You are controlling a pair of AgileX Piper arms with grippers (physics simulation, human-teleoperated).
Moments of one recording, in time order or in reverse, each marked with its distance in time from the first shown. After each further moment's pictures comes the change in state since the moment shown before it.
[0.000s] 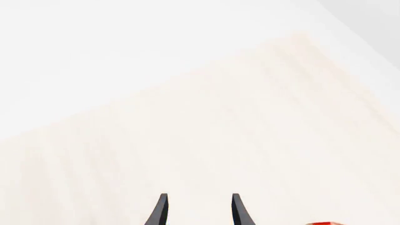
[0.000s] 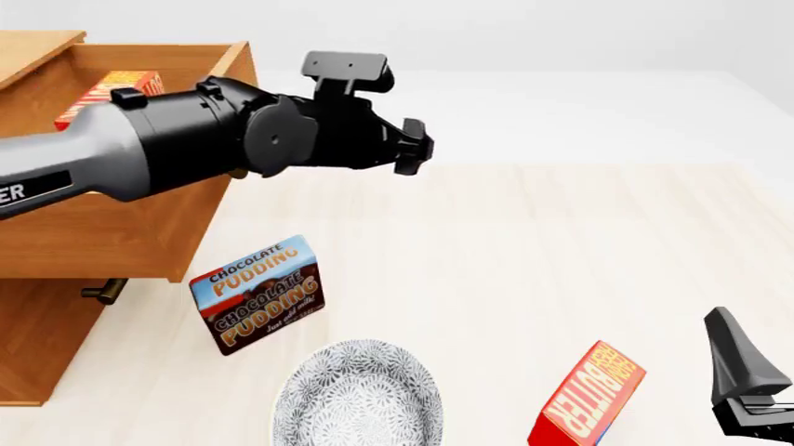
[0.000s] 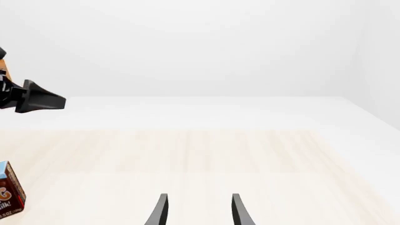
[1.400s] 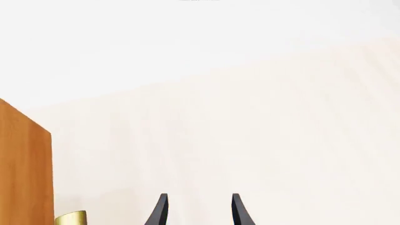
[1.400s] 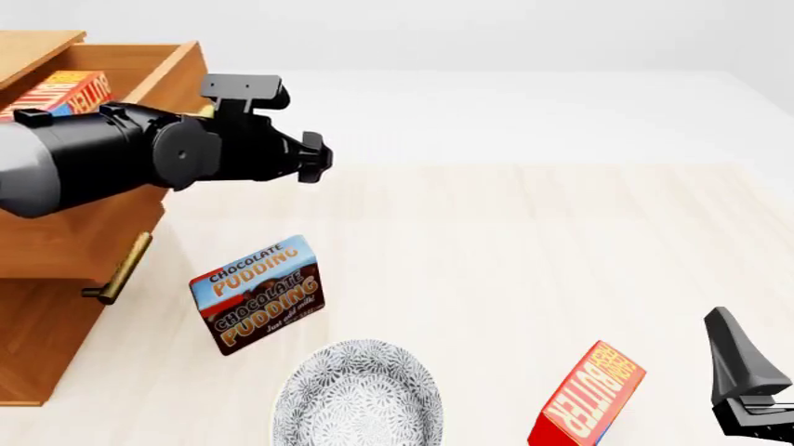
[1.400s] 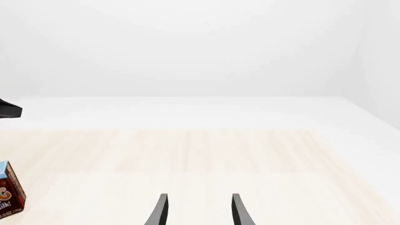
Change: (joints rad) left arm 0.244 -0.100 0.209 -0.051 0.043; right arm 0.000 0.000 0.000 -0.001 0.000
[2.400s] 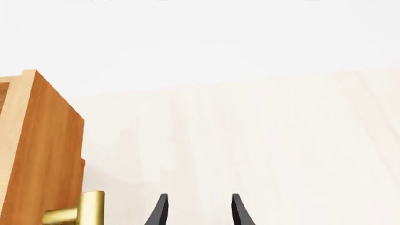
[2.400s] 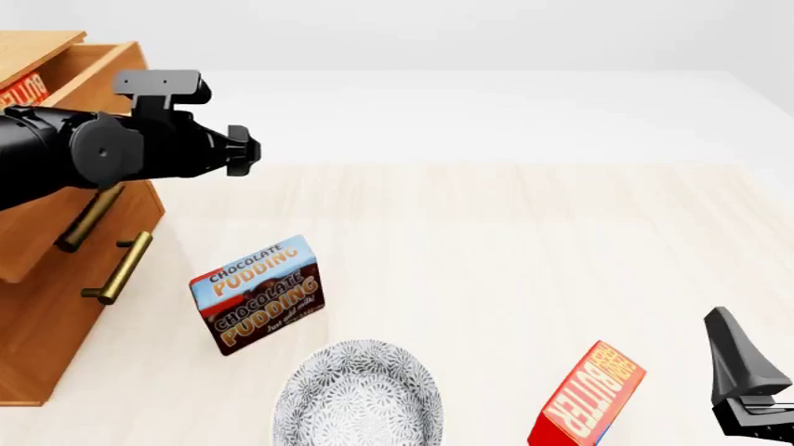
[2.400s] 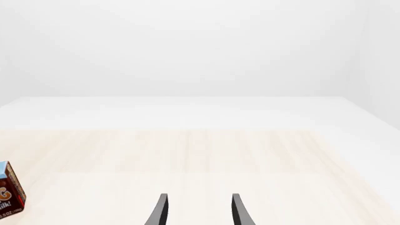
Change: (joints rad) left arm 0.192 -0.092 0.087 -0.013 0.052; right arm 0.000 0.000 0.000 0.000 0.000
